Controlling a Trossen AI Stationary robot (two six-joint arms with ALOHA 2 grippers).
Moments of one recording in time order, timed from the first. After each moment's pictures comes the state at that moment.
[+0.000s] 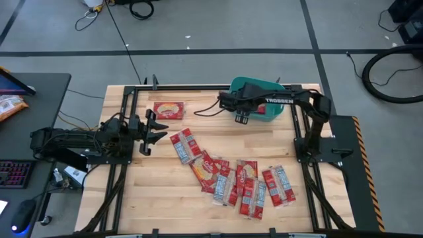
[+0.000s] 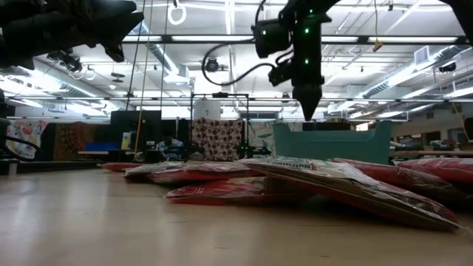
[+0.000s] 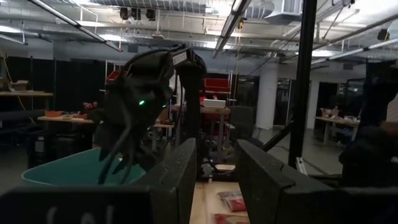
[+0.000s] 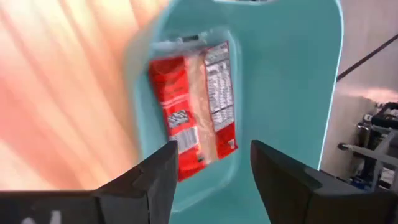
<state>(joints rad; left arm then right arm) 0.12 0.53 0.08 0.77 0.09 -0.12 -0.29 1.82 1.53 -1.22 0.58 0.04</state>
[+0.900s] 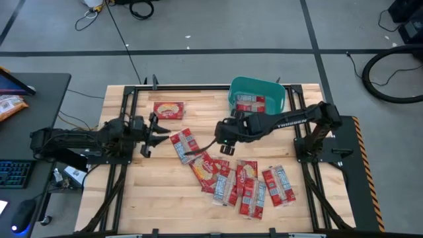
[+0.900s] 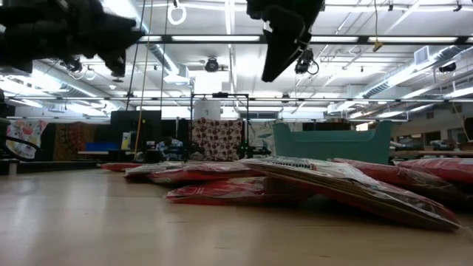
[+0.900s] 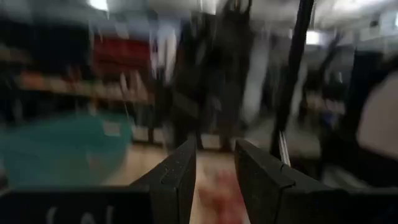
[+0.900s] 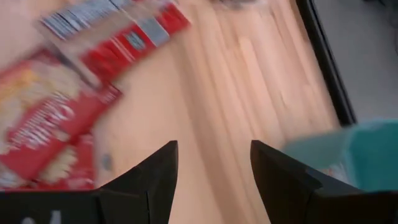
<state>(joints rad) 0.12 0.53 0.10 0.58 0.16 -0.18 0.11 1.75 1.52 -0.90 0.47 0.26</state>
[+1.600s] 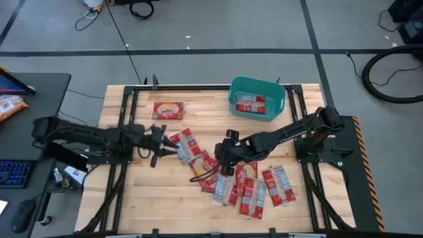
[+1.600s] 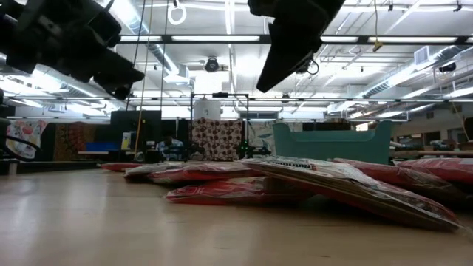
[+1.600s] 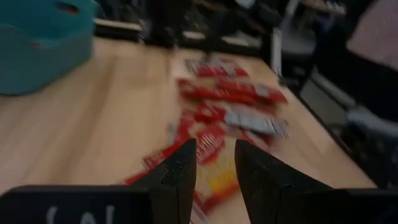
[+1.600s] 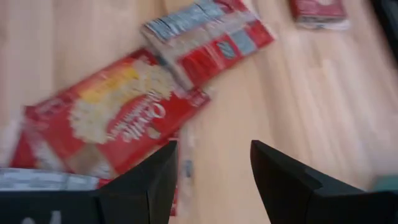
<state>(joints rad) -0.04 0.79 0.19 0.36 0.14 -0.14 0.26 1.75 1.33 -0.61 0.43 0.27</state>
